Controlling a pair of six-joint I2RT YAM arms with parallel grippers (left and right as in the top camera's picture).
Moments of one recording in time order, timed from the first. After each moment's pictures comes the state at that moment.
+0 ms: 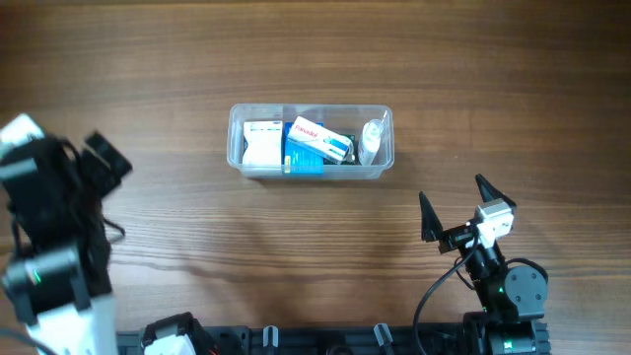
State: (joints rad) left arm 0.28 0.90 1.09 -0.86 -0.27 -0.34; right arm 0.06 0.01 0.01 0.02 -0.23 -0.03
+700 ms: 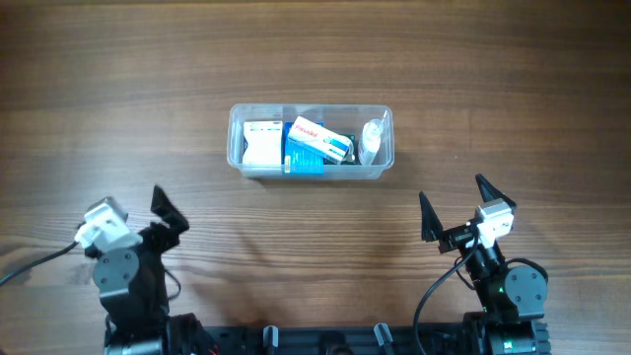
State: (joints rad) left arm 0.17 0.23 0.30 -0.37 -0.15 -0.34; right arm 0.06 0.01 0.01 0.02 -0.23 -0.03
